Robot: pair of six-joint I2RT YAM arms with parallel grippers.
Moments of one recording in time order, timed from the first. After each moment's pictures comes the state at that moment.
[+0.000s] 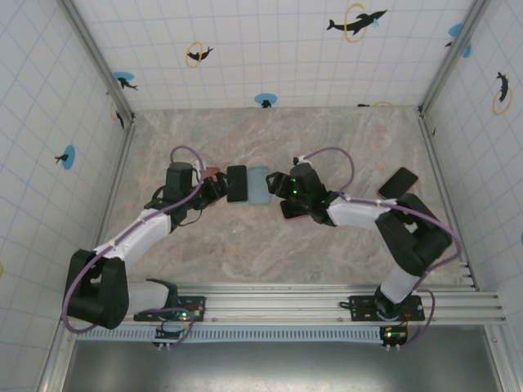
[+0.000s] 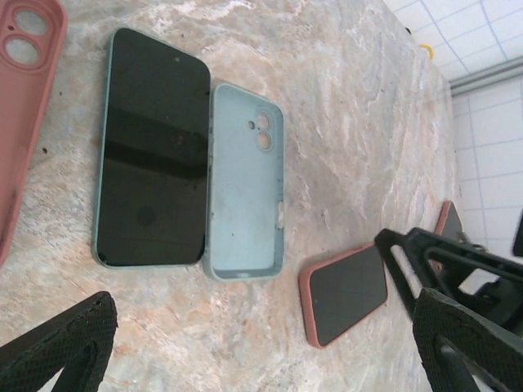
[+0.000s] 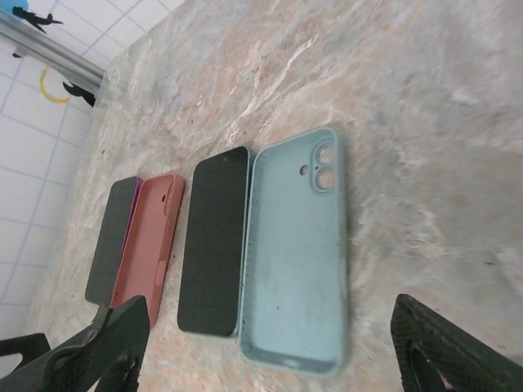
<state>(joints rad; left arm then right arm) -0.30 1.25 0.66 -0.08 0.40 -0.73 0.73 1.66 0.84 0.28 0.05 0.83</state>
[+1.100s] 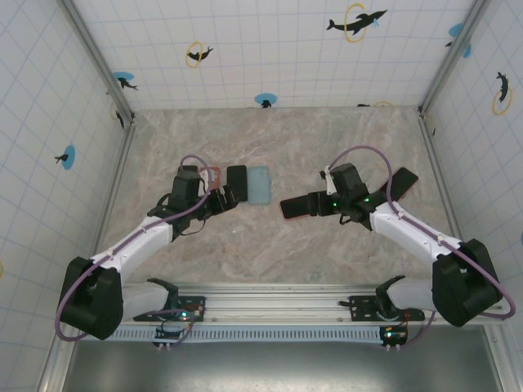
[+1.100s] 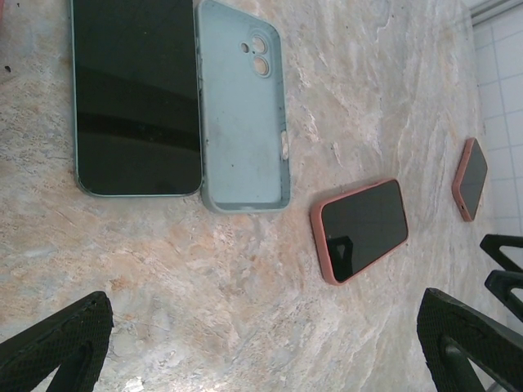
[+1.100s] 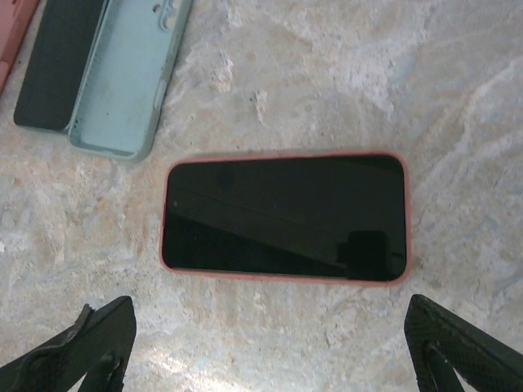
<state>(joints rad) -0.39 1.19 0.61 -0.15 0.38 -0.67 0.53 1.28 0.76 -0.38 -0.11 0.32</state>
